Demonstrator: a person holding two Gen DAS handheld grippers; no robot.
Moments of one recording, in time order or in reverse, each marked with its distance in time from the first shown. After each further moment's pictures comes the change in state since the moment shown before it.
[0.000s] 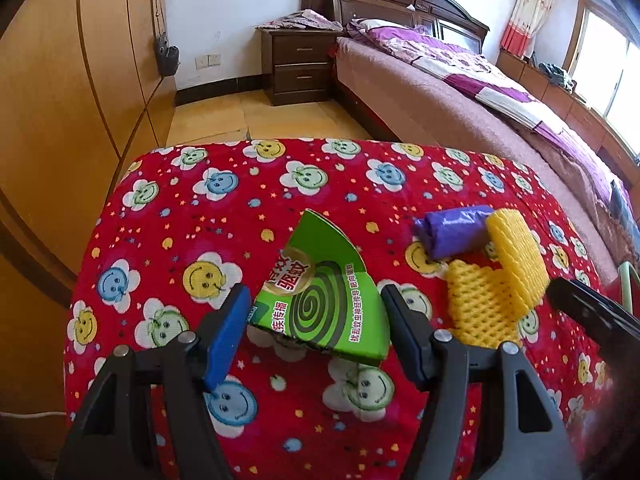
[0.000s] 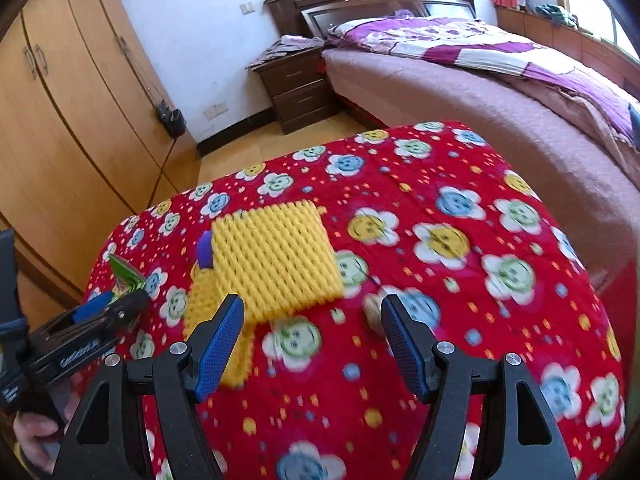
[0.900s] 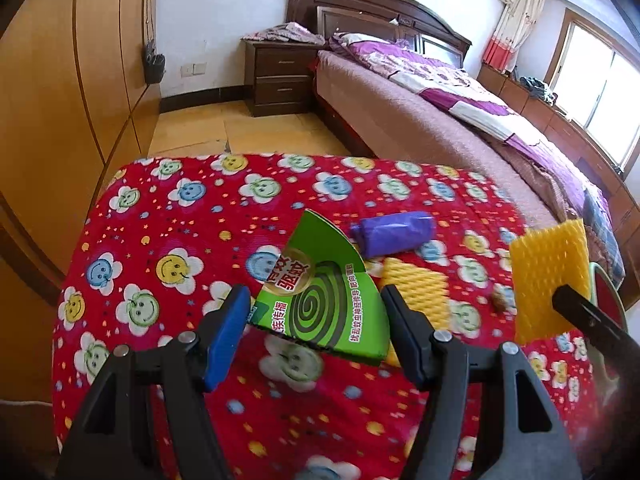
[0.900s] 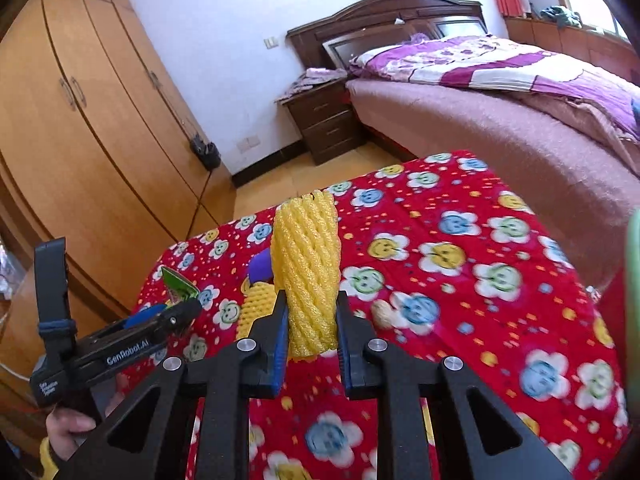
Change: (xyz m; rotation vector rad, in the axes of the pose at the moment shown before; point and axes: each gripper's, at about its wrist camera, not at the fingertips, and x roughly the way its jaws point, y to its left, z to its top) left arm -0.042 -0.031 -0.010 -0.007 -0.044 -0.082; right arm -0.083 -0.017 -0.023 0.041 -0.129 0.134
